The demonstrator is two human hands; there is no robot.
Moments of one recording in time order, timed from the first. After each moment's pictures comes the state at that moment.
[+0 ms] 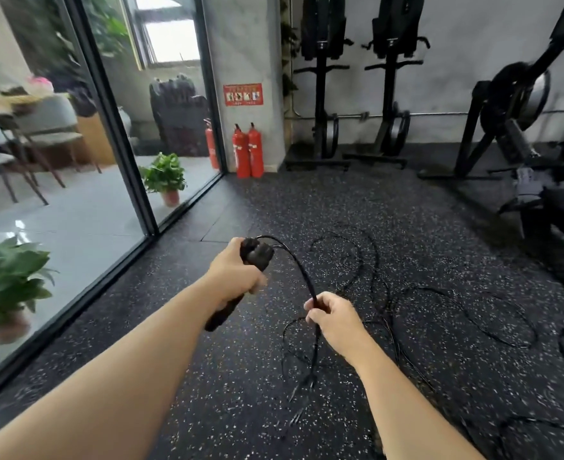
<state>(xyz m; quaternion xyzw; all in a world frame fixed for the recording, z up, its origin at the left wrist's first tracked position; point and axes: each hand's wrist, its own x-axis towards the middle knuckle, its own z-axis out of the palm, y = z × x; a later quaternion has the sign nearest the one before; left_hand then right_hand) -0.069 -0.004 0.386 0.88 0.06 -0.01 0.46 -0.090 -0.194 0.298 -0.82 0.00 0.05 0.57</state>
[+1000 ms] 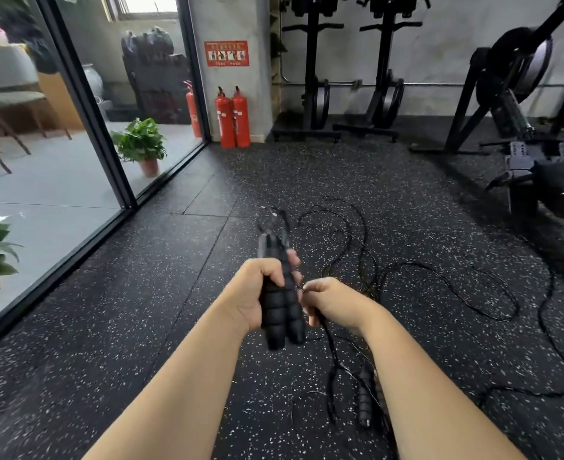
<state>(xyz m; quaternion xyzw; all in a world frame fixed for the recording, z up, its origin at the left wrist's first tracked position) -0.074 -0.058 0.326 0.47 0.04 -0.21 0.86 -0.064 -0.212 0.288 -0.81 -0.06 0.22 0.55</state>
